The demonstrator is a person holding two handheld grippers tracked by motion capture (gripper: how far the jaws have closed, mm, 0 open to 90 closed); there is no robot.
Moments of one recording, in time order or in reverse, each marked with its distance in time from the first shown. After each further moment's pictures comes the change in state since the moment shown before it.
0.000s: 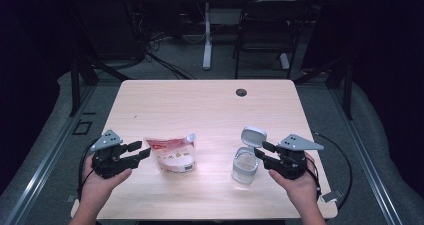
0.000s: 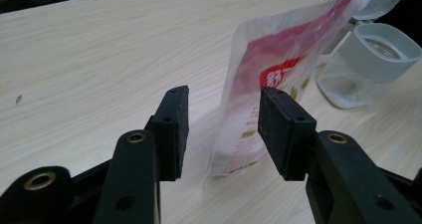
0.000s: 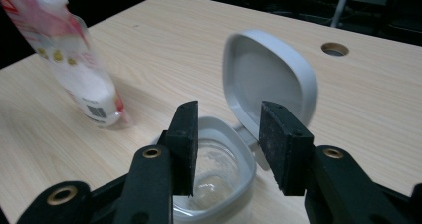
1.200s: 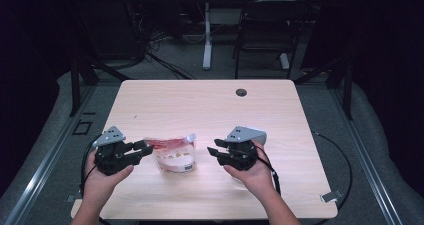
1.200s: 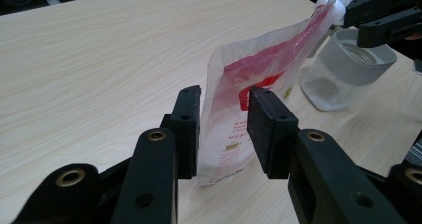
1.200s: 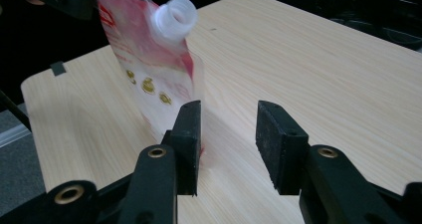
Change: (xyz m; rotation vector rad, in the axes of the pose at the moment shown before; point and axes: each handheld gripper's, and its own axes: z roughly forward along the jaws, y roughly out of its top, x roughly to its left) left arm 0.001 0.005 0.004 -0.004 -0.055 0.008; right arm 0.072 0.039 0.079 0.037 0.217 -0.142
